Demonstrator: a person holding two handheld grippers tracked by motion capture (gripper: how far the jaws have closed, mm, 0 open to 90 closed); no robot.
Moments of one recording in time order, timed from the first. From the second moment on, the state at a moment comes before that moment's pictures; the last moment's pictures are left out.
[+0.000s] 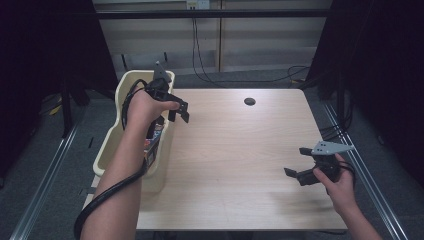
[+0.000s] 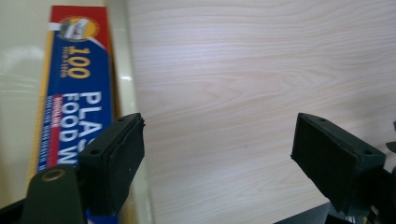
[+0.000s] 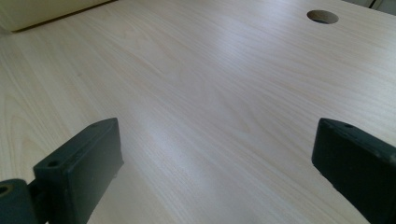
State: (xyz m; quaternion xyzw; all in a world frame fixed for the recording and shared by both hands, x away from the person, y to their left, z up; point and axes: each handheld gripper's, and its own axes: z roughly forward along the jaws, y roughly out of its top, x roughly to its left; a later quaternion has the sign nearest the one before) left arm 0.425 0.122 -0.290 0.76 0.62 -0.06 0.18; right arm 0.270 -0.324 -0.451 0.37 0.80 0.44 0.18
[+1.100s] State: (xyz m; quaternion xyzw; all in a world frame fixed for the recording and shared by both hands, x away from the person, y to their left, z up) left arm 0.422 0.058 -0.337 0.78 0.58 -0.08 0.22; right arm 0.270 -0.322 -0.451 0.37 0.80 0.44 0.18
